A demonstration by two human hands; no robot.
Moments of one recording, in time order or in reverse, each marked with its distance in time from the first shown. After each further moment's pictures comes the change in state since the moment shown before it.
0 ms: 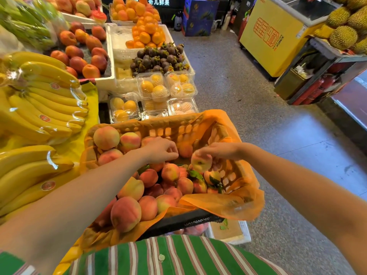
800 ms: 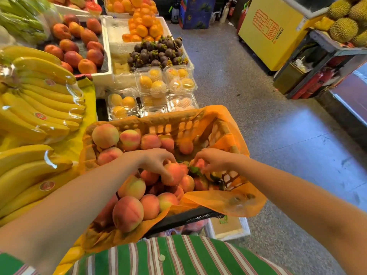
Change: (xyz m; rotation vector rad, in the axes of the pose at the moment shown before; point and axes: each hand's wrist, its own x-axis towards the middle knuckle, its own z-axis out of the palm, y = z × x) left_hand -0.015 -0.008 0.007 -0.070 -0.352 0.021; right_hand 0.027 0.014 0.033 -0.625 0.181 -0.123
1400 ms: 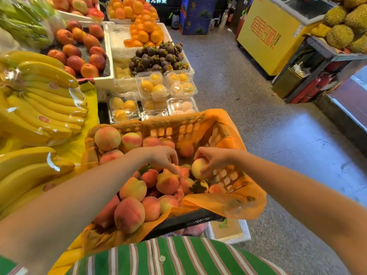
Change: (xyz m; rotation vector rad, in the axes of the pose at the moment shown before) left_hand 0.000 0.019 -0.013 -0.091 0.014 -0.118; right_hand -0.009 -0.010 -0.022 0.275 -0.084 0.095
